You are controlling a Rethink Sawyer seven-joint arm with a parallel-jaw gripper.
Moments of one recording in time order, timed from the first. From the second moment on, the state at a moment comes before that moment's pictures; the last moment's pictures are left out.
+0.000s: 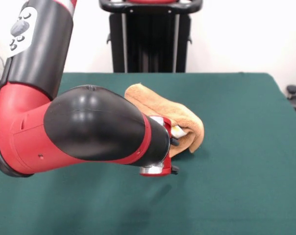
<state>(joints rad) -0.62 0.06 1.02 0.70 -0.65 1.81 0.36</state>
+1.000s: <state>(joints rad) -0.59 0.07 0.97 0.67 -0.66 1.82 0.36</state>
